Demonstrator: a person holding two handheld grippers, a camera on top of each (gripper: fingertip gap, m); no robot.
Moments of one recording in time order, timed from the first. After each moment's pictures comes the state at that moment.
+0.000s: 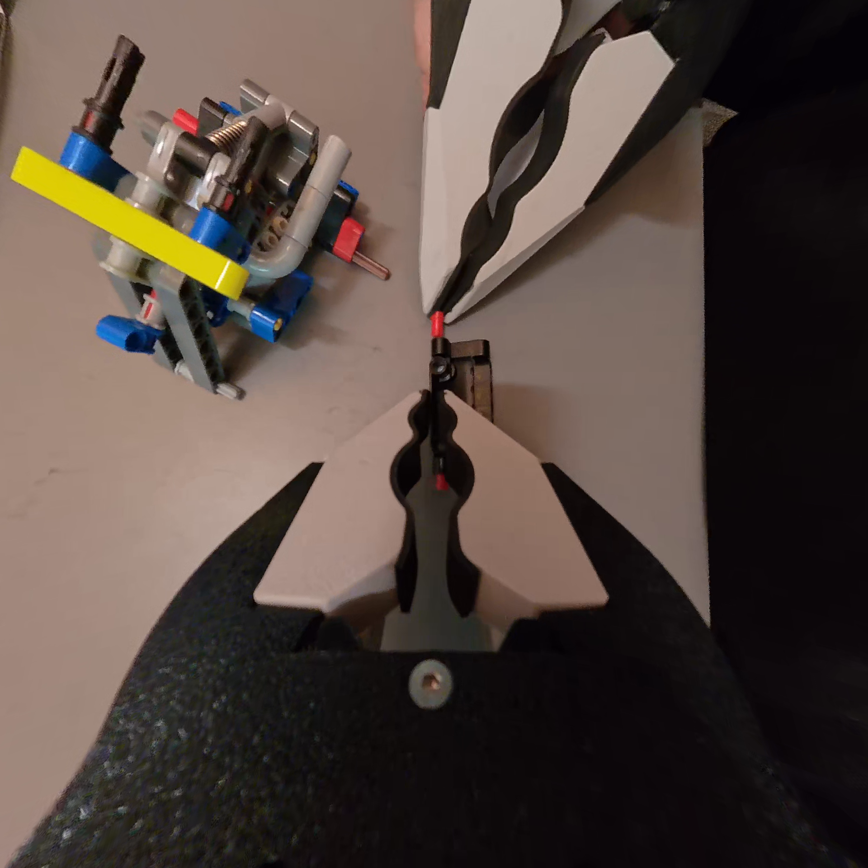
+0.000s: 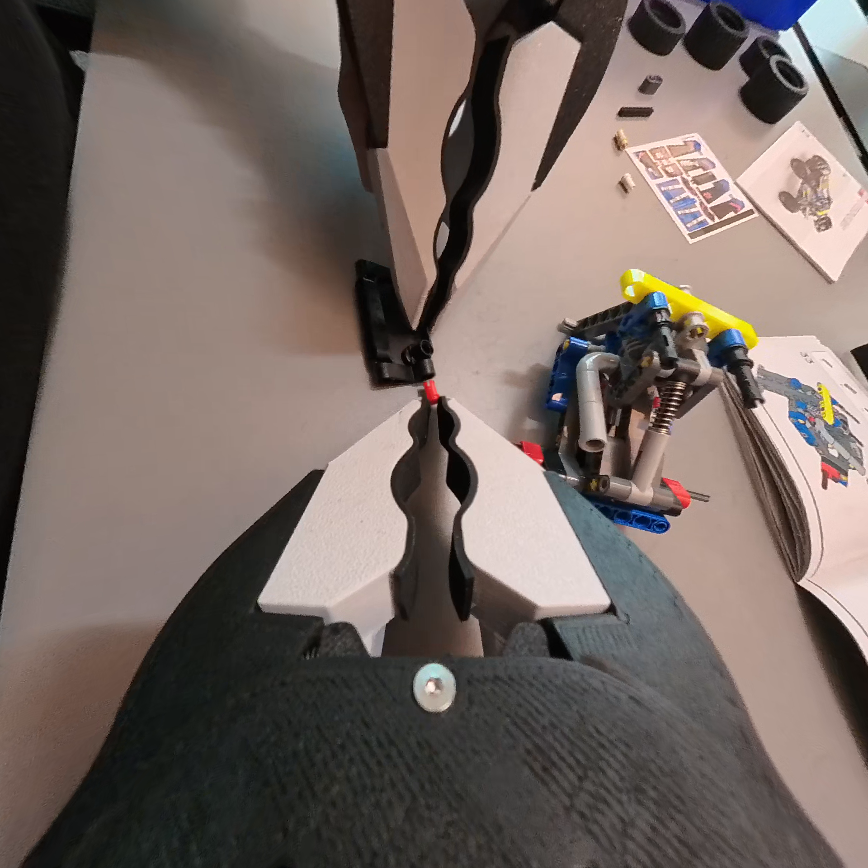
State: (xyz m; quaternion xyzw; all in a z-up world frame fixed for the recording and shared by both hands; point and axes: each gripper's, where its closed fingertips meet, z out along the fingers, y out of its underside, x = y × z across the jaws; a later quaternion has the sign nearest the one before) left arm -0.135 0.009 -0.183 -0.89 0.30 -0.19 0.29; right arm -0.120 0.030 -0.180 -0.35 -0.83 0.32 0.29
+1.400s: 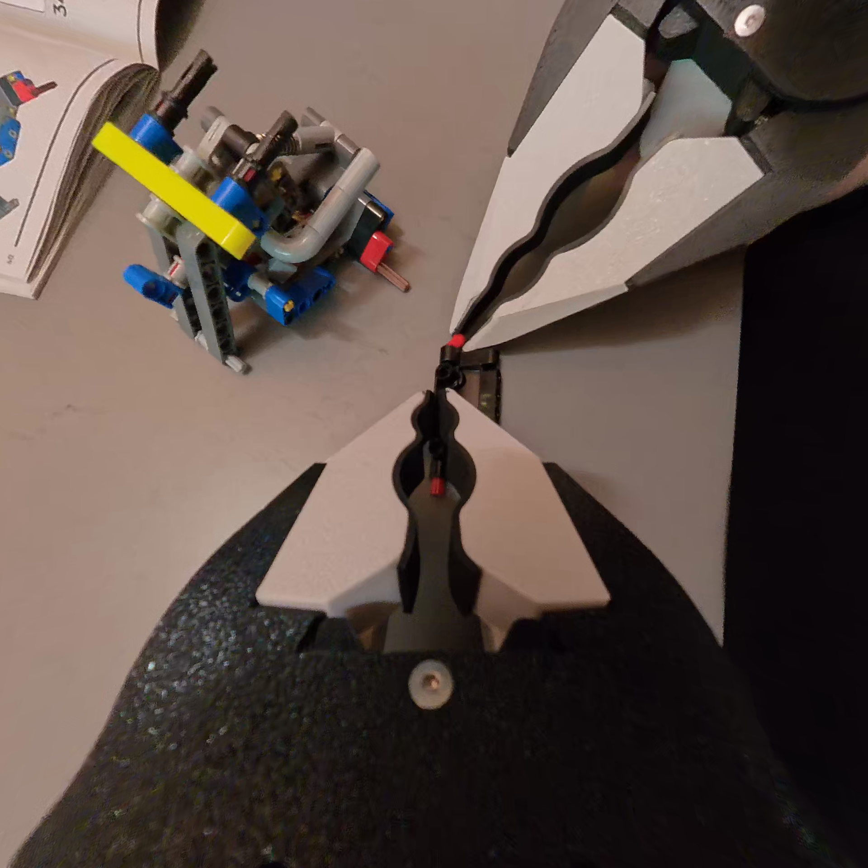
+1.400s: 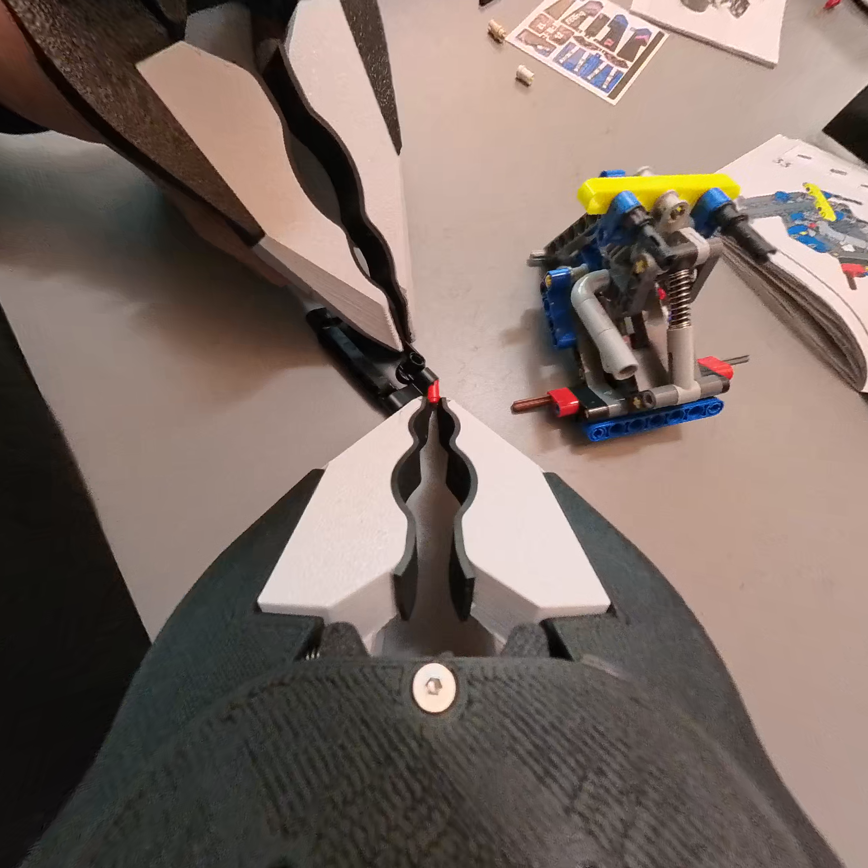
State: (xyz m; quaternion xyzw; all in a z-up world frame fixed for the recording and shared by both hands) left arm -0.131 0.012 -0.183 -0.89 0.22 -0.14 0.38; right arm -0.117 0.025 -0.182 -0.55 -0.72 0.29 0.29
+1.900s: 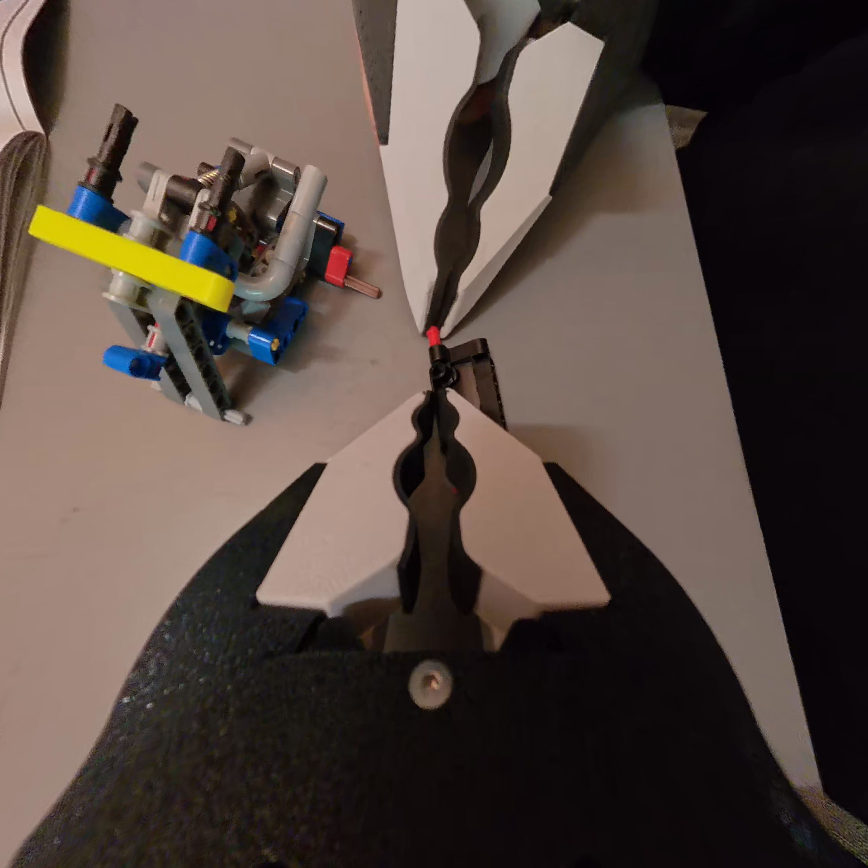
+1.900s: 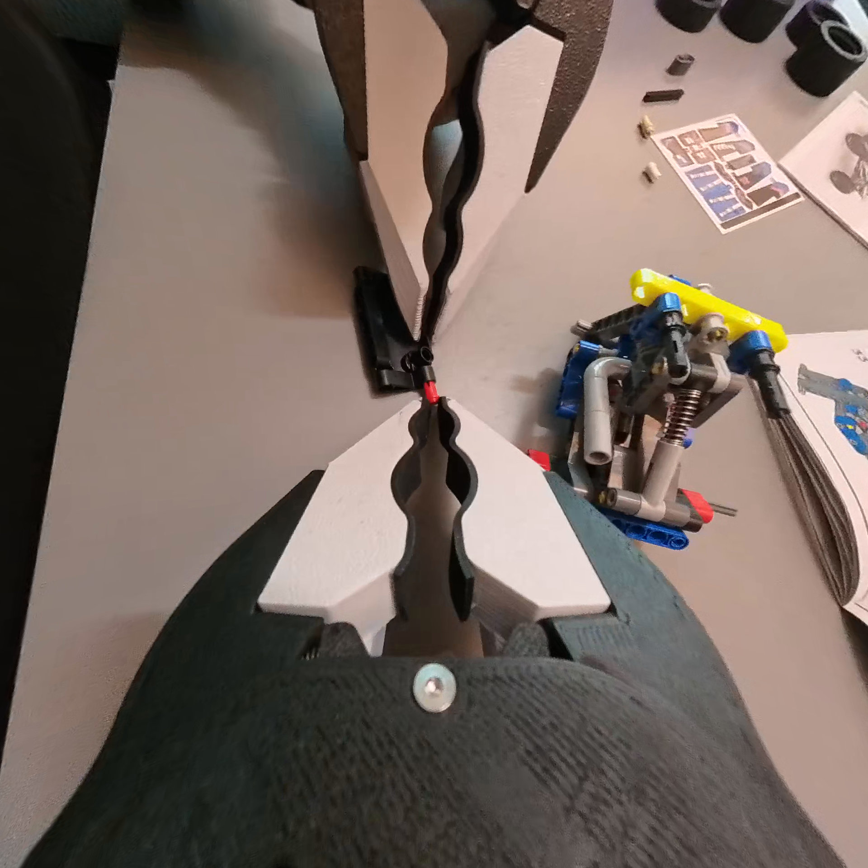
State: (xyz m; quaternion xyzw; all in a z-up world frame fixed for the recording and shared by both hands) left arm -0.133 0.012 -0.183 -0.85 0.35 -0.19 0.35; right arm -0.122 0.026 -0.181 -0.35 -0.84 0.34 0.25
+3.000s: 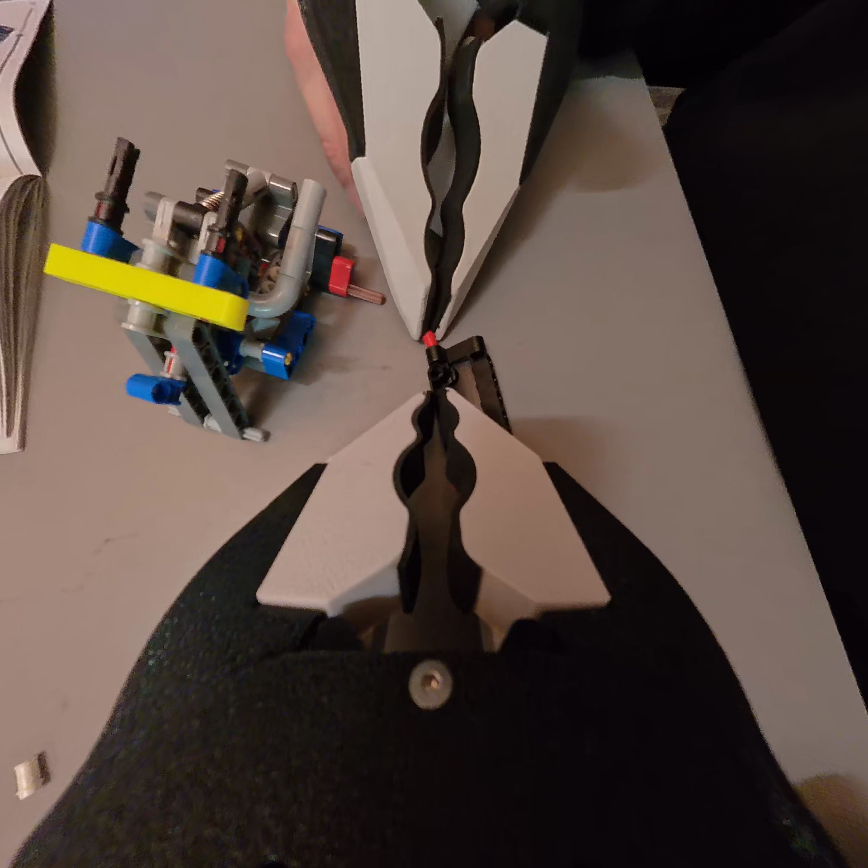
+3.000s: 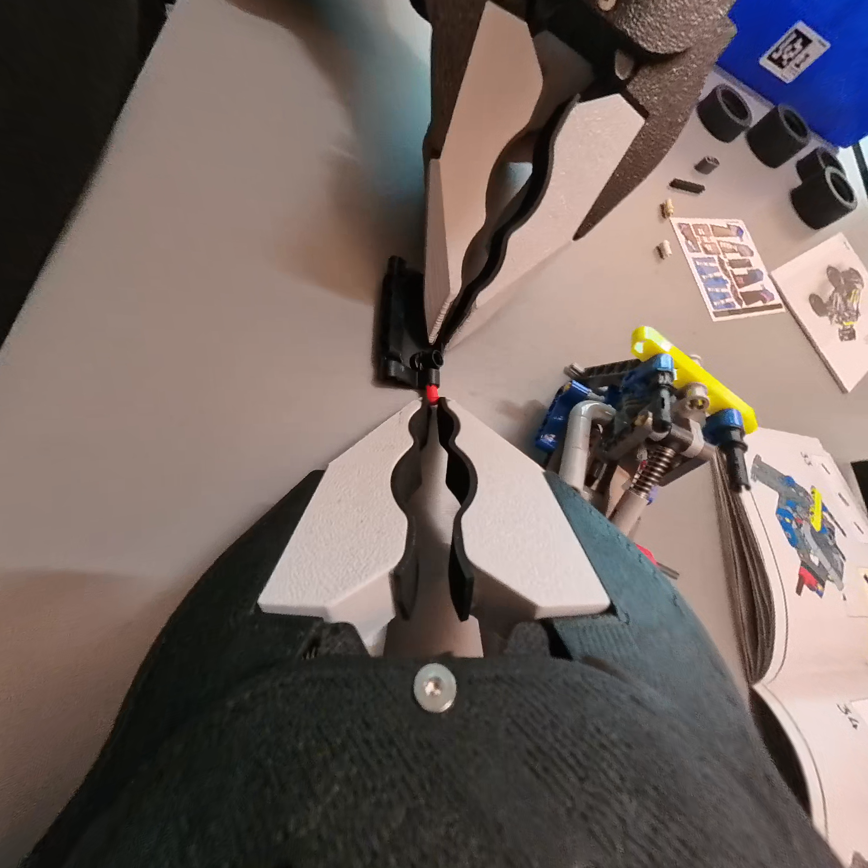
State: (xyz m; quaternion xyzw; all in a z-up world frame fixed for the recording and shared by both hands) left arm -0.137 0.016 -0.183 -0.83 0.39 -0.19 0.36; right arm -0.126 0.028 -0.181 -0.23 -0.87 0.33 0.27
